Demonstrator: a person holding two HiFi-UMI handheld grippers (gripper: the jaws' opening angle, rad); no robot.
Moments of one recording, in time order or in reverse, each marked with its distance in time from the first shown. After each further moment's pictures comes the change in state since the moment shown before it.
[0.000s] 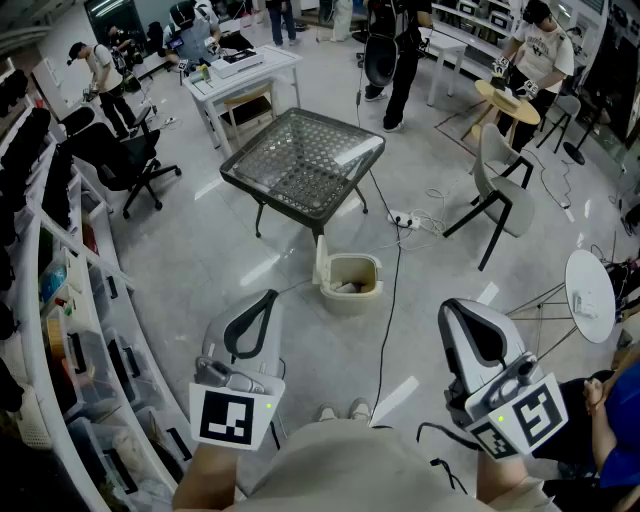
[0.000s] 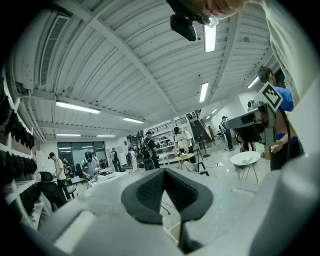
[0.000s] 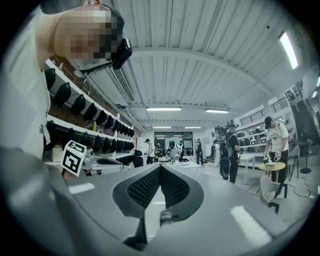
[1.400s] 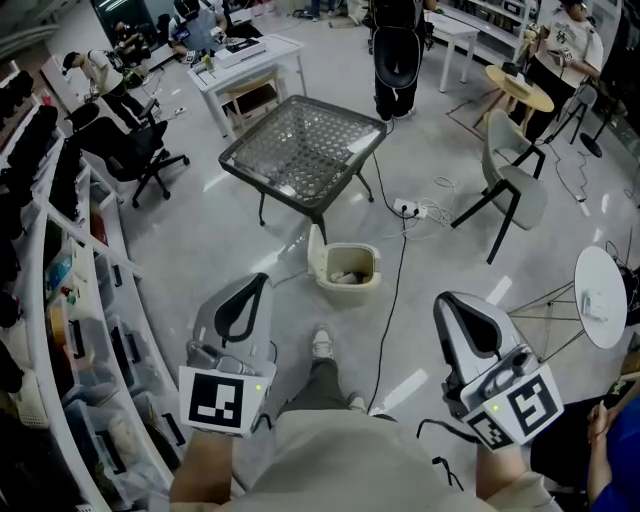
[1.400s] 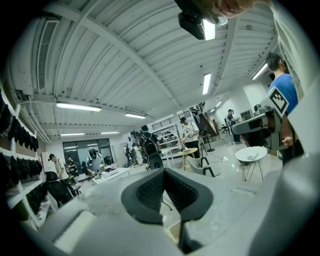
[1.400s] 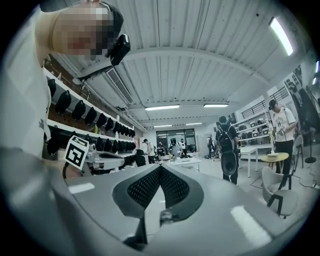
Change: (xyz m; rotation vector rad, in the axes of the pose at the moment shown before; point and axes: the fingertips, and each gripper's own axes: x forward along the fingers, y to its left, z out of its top) left arm 0.049 -0.046 0.006 0.007 0.046 0.066; right arm -0.024 -0.076 -0.039 0.061 0.012 0.048
